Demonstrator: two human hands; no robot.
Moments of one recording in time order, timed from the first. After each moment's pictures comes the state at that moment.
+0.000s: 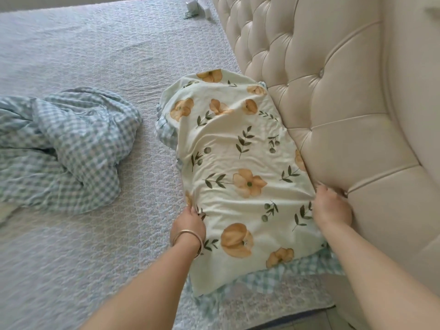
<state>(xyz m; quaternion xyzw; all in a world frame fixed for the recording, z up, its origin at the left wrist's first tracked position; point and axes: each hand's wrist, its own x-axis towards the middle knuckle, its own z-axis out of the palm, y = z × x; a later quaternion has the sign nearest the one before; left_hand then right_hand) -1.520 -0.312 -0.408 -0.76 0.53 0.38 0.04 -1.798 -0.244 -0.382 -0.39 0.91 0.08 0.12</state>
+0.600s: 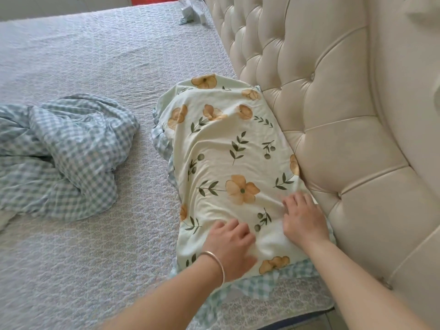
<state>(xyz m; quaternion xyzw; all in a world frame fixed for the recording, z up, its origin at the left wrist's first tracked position) -1.560 -0.265 -0.373 -0.28 0.95 0.15 0.03 -1.766 -0.230 -0.396 -0.58 0.81 0.03 0.06</state>
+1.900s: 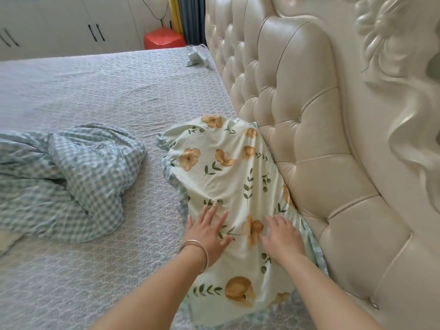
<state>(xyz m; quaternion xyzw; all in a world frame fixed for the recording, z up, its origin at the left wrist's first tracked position) -1.536 -0.324 -0.343 -0.46 0.85 0.21 0.17 -1.719 -0.252 -0.347 -0.49 0.83 0.07 0.25</state>
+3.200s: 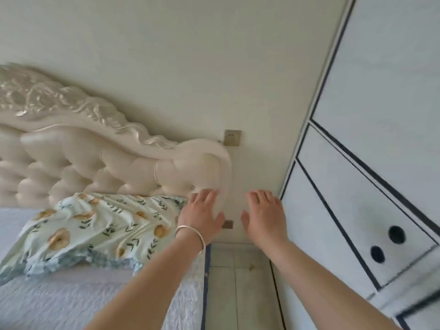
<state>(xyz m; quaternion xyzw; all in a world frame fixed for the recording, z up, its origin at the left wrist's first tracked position) -1.328 -0.109 -0.079 0.15 0.96 0.24 -0.09 -1.308 0.048 -0.083 -0.03 0.97 -0.05 -0.23</state>
